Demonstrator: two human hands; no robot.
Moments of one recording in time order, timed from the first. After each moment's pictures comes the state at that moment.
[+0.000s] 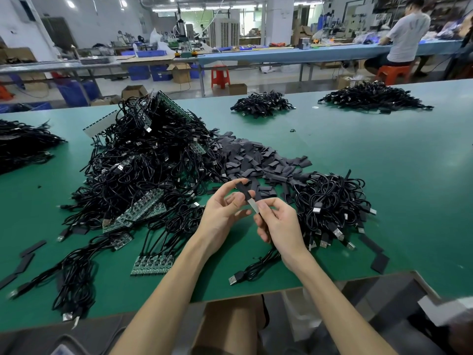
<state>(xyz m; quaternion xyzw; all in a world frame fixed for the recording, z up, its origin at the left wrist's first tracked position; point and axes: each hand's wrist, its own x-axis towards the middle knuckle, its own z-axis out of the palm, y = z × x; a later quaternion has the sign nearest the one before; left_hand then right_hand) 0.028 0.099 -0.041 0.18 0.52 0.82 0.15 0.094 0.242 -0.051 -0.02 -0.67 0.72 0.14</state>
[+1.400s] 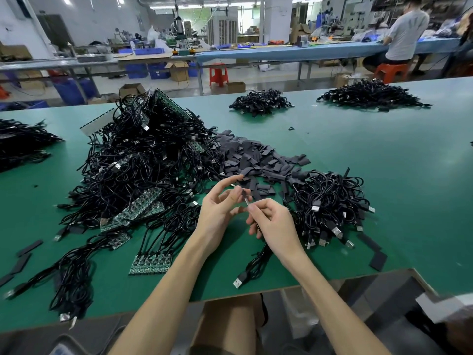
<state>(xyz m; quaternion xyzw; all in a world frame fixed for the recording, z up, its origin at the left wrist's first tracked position) 0.027 0.100 -0.042 0.17 0.54 0.82 0.10 0.091 0.239 -0.056 -0.02 -0.73 0.66 0.14</state>
